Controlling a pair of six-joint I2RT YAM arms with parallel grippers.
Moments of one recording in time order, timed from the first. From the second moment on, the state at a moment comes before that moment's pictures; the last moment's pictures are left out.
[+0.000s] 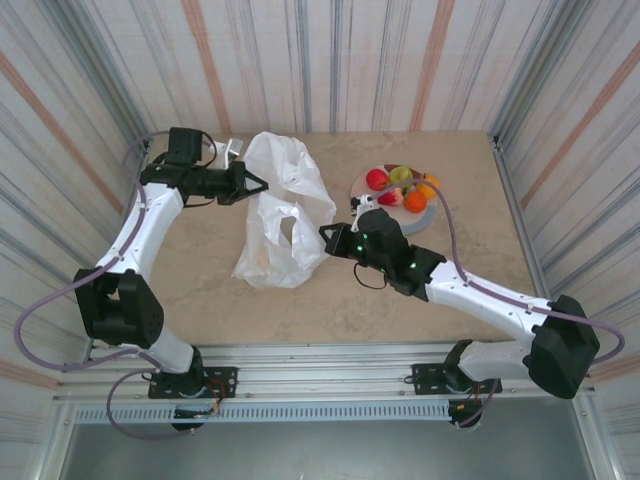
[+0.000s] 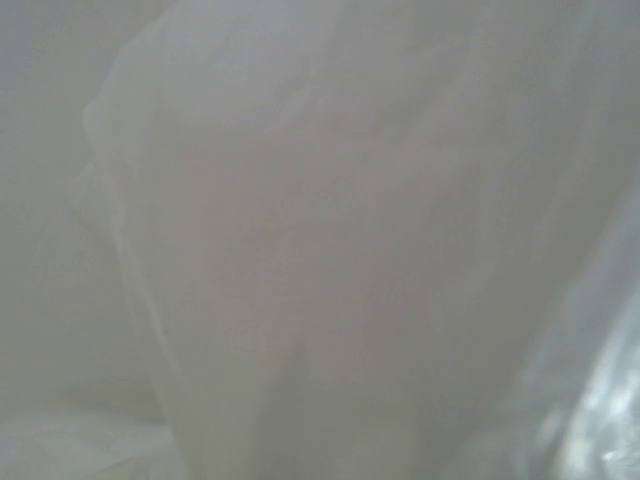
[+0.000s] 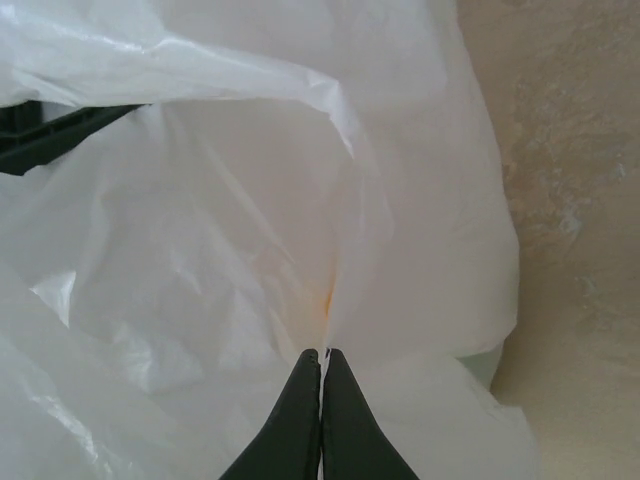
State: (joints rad) left arm -0.12 1.57 1.45 -0.77 0.83 -0.36; right arm 0.87 1.24 0.85 -0.04 0.06 0.90
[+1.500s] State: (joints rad) left arm -0.18 1.61 1.39 -0.72 0.90 -0.30; right arm 0.13 1.60 1.15 -0.48 0.12 0.43
